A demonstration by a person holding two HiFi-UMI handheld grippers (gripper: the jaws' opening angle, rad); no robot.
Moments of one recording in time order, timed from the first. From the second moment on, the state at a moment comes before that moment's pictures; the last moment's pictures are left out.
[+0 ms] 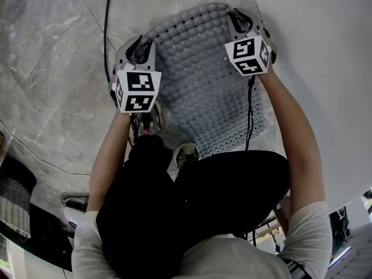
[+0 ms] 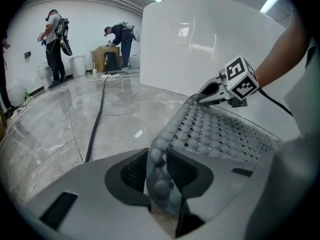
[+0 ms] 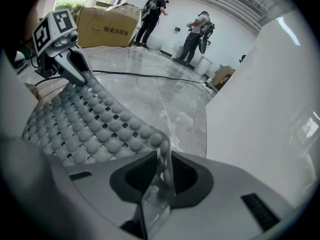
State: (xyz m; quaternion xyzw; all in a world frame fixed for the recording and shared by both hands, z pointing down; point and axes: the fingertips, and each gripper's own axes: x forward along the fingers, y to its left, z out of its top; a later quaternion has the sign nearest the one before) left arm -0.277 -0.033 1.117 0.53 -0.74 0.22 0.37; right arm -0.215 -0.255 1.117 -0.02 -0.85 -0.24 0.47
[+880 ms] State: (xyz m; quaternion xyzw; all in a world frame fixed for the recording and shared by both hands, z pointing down) left arm -0.281 -0.018 1.131 0.50 -0.74 0.26 0.37; right arm -0.216 -0.260 1.120 -0.04 -0.84 -0.27 0.48
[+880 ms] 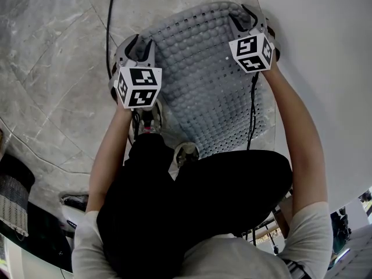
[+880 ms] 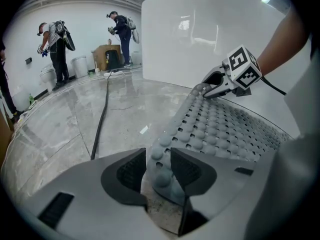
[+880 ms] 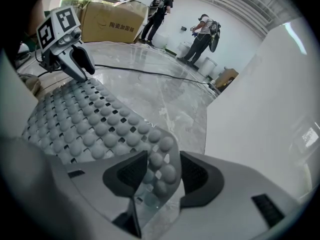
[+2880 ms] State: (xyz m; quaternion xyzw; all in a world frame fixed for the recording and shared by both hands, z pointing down) left arm -0.218 -0.060 1.111 0.59 -0.69 0.25 0.34; right arm -0.175 -0.191 1.087 -0.04 -0.90 -0.18 0.40
